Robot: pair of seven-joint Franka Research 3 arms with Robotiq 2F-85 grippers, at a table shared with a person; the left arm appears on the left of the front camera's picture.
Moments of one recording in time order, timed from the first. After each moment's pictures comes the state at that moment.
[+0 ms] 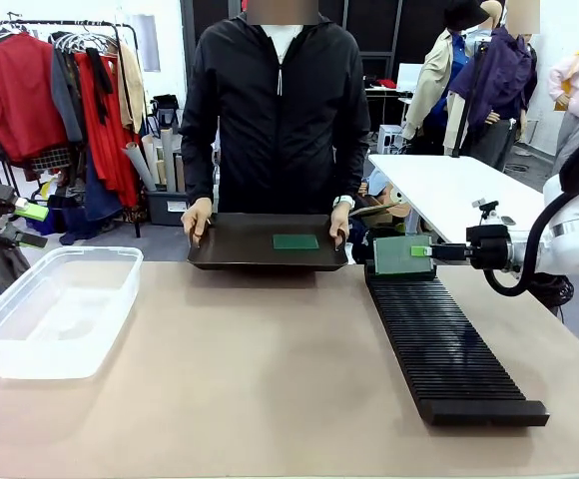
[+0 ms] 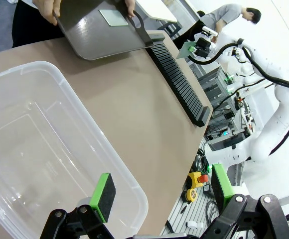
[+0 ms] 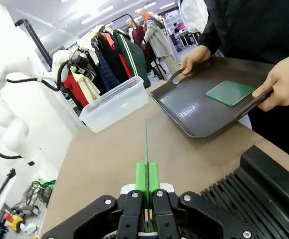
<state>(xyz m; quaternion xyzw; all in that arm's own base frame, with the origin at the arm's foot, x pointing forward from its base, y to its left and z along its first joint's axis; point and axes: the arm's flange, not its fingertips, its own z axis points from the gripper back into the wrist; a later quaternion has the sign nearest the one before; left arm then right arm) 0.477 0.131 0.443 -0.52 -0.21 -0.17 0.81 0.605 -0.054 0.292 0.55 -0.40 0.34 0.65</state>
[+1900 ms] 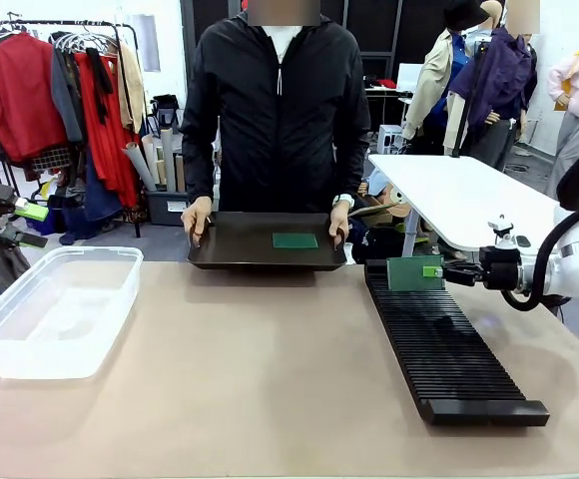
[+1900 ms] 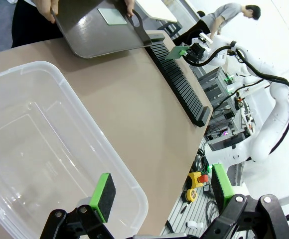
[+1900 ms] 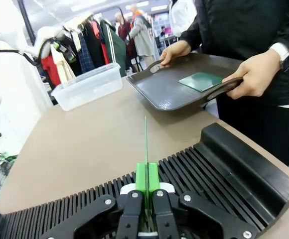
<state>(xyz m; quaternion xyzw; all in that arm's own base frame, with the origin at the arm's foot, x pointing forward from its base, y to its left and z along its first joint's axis) 0.477 0.131 0.443 -0.52 -0.21 -0.17 0.81 0.605 -0.089 0.243 0.48 -0.46 0.37 0.65</state>
